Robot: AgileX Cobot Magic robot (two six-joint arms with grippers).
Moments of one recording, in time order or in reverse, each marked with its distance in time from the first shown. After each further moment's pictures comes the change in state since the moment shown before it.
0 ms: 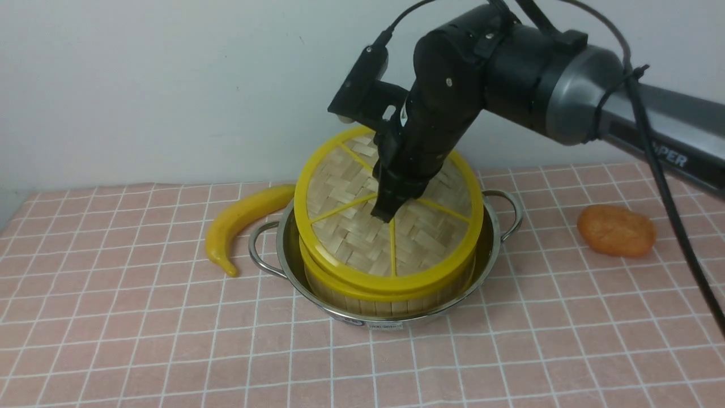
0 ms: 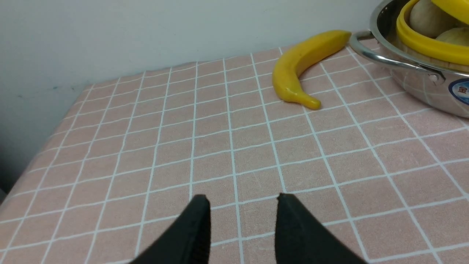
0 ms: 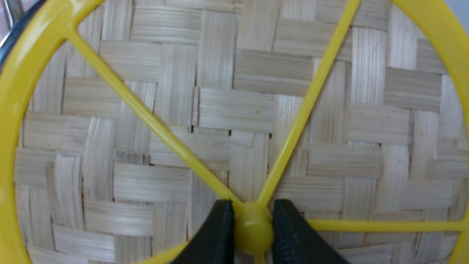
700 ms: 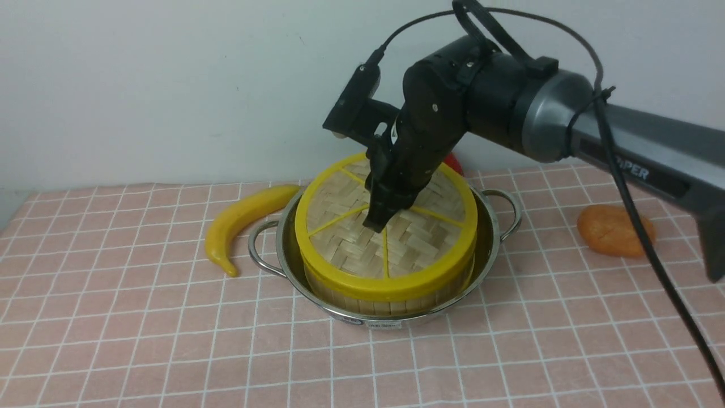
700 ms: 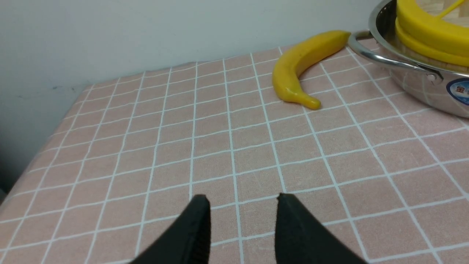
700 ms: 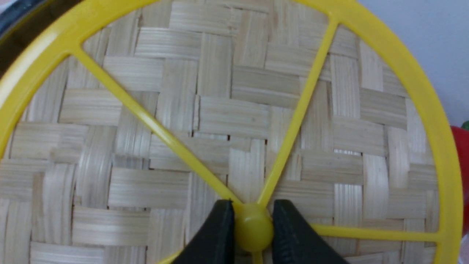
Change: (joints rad) right arm 0.000 0.073 0.000 0.001 -0.086 0.000; left arm 0.000 0.000 0.000 0.000 0.000 0.000
